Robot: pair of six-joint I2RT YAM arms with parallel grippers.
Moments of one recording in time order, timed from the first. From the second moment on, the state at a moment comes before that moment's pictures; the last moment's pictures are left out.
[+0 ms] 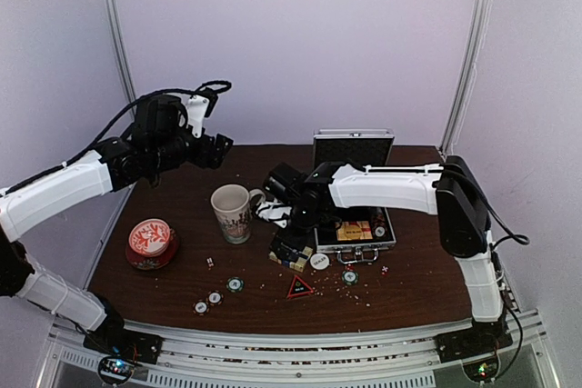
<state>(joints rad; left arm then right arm) -0.63 1.33 1.18 -0.21 -0.22 0.04 0.98 2.18 1.80 -0.80 0.05 -0.18</state>
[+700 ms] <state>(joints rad) -0.63 1.32 1.17 -0.21 -0.23 0.05 0.98 2.29 1.87 -0.89 0.03 -0.17</state>
